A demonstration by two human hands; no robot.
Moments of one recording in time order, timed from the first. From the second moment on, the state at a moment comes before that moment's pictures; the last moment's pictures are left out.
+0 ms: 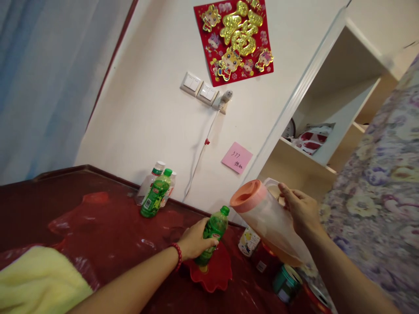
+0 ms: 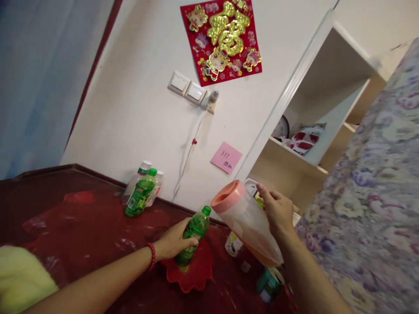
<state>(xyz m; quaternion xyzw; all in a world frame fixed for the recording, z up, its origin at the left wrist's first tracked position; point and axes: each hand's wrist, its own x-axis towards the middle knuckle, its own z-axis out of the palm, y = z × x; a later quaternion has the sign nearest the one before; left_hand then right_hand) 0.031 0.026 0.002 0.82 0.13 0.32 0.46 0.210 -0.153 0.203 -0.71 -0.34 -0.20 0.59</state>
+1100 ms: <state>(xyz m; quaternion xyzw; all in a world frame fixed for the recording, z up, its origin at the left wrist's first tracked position) 0.032 0.026 0.001 0.82 0.14 0.32 0.46 0.200 -0.149 0.215 -0.74 -0.34 -0.21 0.55</state>
